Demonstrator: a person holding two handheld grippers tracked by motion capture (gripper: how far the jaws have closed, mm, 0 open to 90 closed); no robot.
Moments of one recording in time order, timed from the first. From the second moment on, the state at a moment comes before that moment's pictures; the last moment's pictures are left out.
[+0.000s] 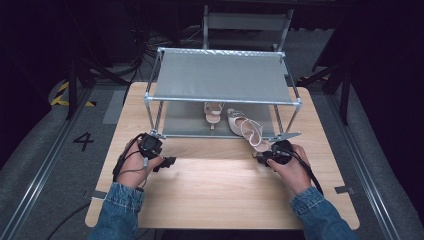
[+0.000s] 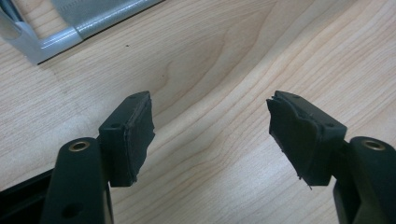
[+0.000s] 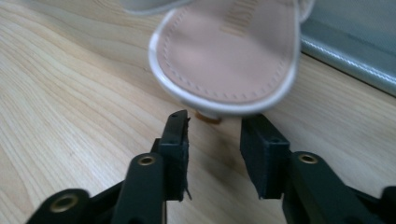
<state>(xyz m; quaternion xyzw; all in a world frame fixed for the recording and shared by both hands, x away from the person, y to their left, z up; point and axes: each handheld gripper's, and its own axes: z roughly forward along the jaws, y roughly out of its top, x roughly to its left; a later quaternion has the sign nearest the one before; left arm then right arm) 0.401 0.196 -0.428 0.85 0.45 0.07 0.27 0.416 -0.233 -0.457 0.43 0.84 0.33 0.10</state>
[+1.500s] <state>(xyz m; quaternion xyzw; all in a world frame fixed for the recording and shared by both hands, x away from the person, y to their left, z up) 0.366 0.237 -0.434 0.82 0.50 0.08 0.26 0.469 -0.186 -0.444 0.41 0.84 0.34 0.11</state>
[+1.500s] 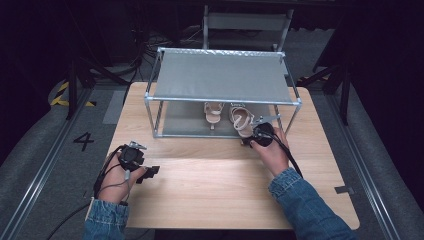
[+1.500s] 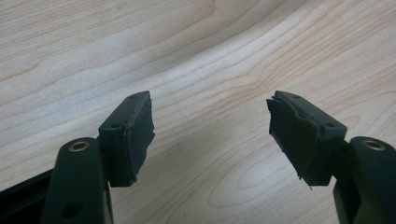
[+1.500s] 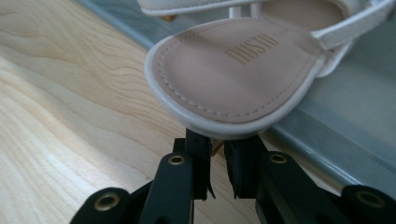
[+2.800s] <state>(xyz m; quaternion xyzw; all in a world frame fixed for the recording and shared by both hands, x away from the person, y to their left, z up) 0.385 0.221 -0.436 0.83 0.48 0.07 0.27 0.518 -0.137 -0.454 0.41 0.83 0.35 0.16</state>
